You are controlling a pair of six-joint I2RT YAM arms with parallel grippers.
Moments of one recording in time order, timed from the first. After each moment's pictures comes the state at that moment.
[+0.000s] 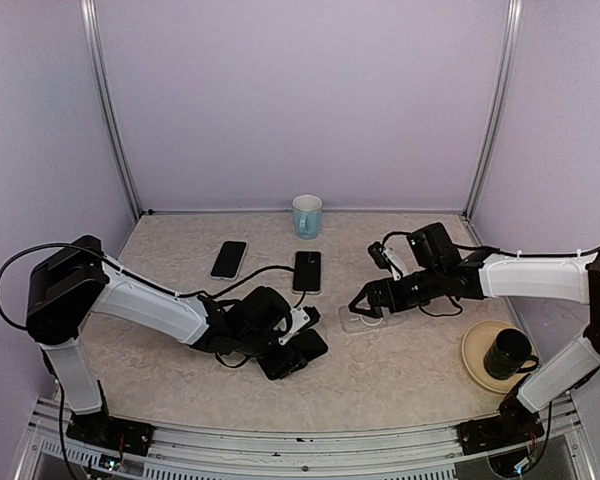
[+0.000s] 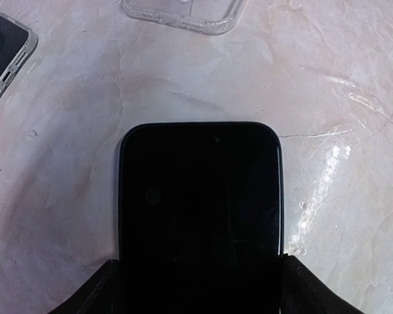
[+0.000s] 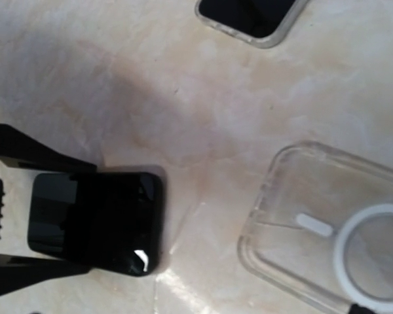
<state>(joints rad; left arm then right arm) -1.05 1.84 0.93 0.01 -0.03 -0.01 0.61 1.46 0.85 -0.19 -0.41 0.29</state>
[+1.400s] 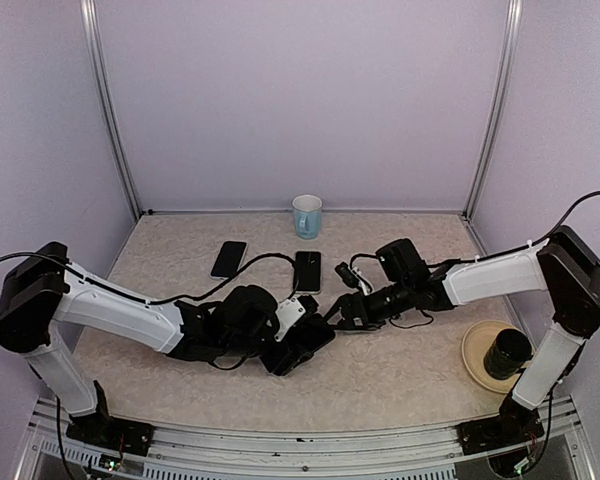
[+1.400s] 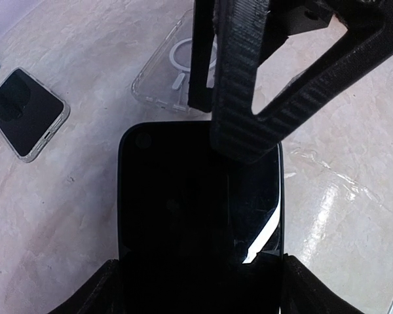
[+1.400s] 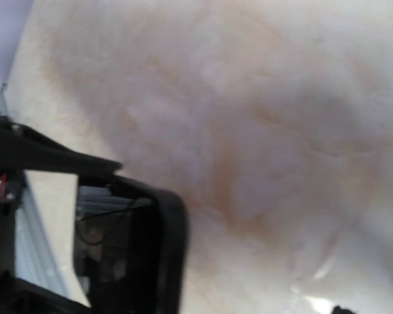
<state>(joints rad) -1.10 1.68 0.82 0.16 -0.09 -0.01 0.71 1.69 0.87 0.03 -0.64 0.48</state>
